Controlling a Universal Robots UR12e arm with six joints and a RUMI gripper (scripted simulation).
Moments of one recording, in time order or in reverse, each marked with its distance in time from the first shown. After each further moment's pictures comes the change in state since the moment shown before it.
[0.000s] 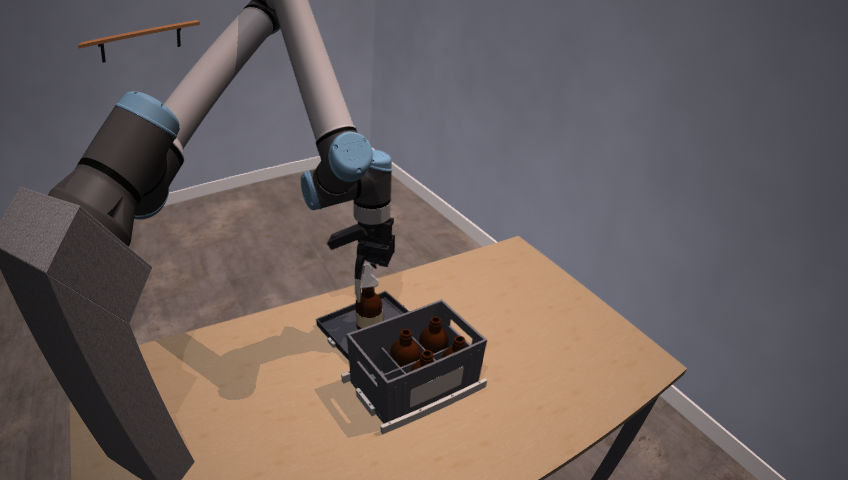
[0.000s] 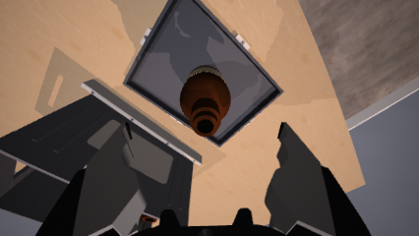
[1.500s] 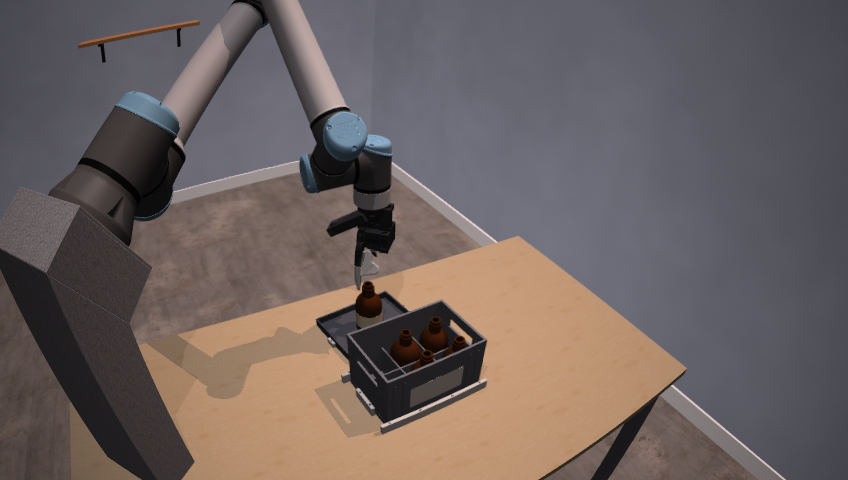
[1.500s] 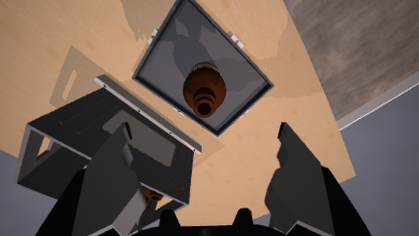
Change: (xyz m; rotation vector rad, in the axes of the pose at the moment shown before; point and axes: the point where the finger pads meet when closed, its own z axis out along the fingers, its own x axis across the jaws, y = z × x) arm 0.001 0.000 -0.038 -0.004 0.002 -0.001
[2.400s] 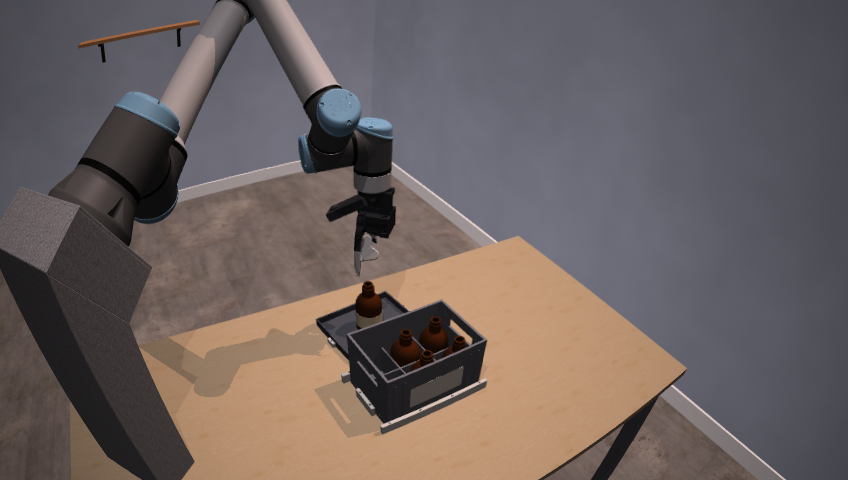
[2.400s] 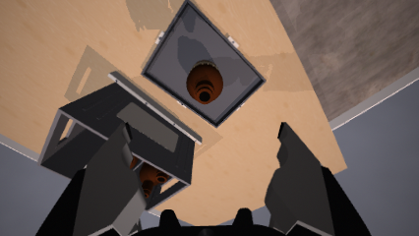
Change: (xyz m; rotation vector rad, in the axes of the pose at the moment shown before) arm 0.000 0.000 -0.044 0.003 -0.001 0.000
